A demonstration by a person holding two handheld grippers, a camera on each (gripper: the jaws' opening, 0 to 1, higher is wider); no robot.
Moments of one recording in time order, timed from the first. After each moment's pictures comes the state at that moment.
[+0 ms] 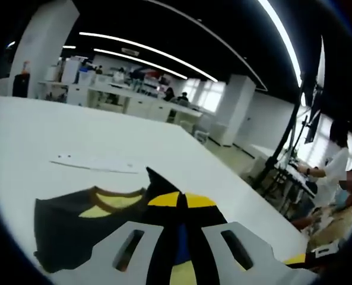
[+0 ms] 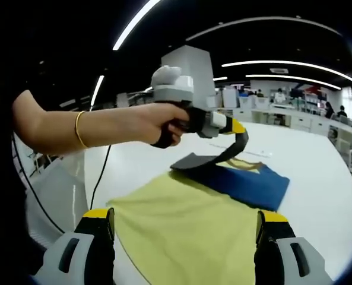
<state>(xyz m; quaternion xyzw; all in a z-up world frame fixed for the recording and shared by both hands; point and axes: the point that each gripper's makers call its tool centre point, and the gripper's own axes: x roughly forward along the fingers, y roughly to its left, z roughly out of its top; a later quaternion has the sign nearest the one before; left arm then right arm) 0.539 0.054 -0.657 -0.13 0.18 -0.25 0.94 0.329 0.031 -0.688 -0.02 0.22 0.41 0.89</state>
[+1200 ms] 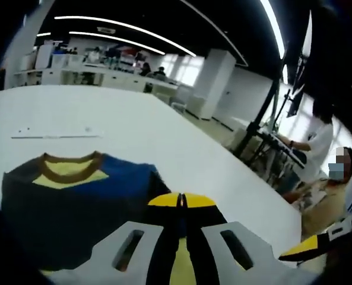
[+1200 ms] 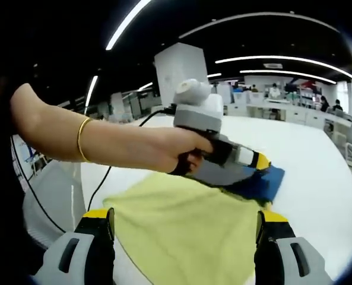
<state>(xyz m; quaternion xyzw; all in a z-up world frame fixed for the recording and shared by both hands) 0.509 -0.026 -0.724 -0.10 0.25 -0.35 0.90 0.328 0.020 -0.698 -0.01 0.23 0.39 0.89</state>
